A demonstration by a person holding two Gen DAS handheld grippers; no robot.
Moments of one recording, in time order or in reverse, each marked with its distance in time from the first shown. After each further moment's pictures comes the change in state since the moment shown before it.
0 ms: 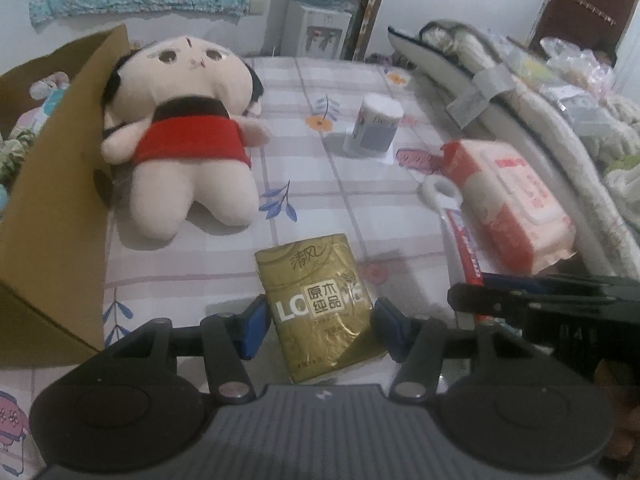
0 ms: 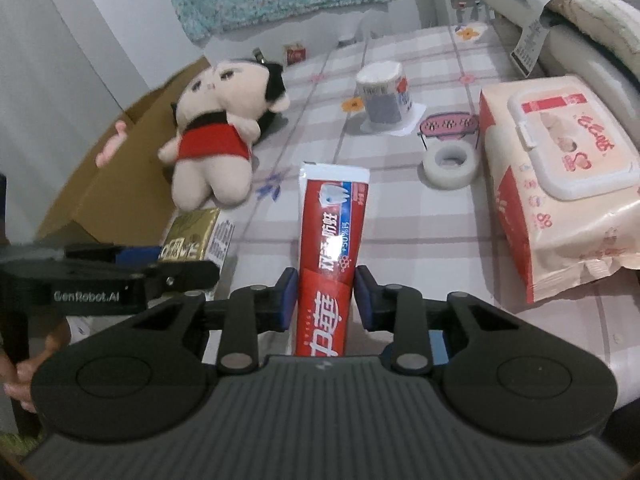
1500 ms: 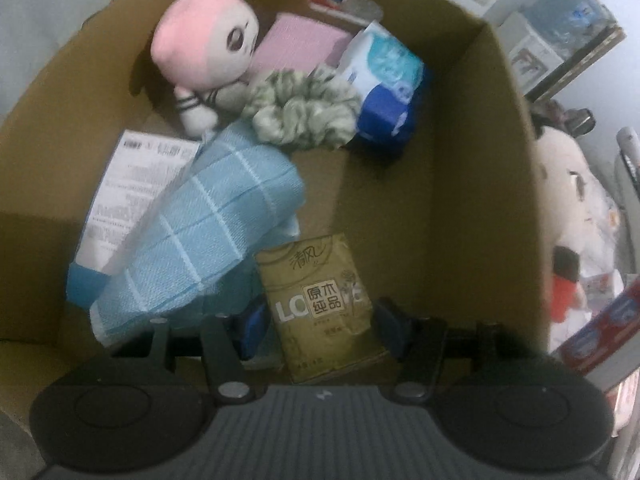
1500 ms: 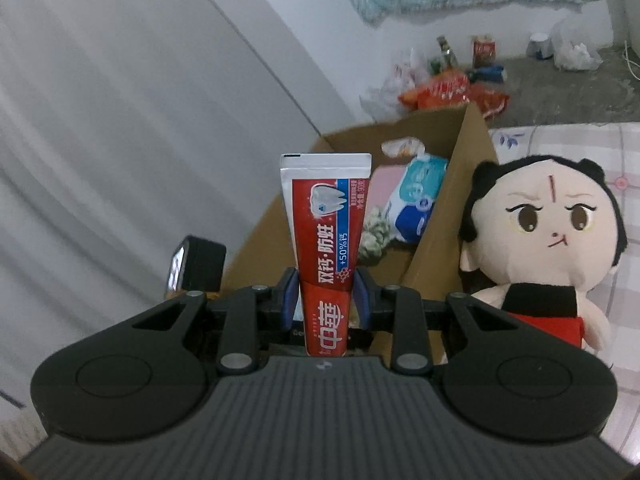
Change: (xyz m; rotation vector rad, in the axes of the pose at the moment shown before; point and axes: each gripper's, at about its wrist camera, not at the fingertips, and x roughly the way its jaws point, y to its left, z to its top) left arm -0.024 0.262 0.060 -0.547 0.178 0.179; right arm 0.098 0.237 0.179 -0.161 0.134 0.461
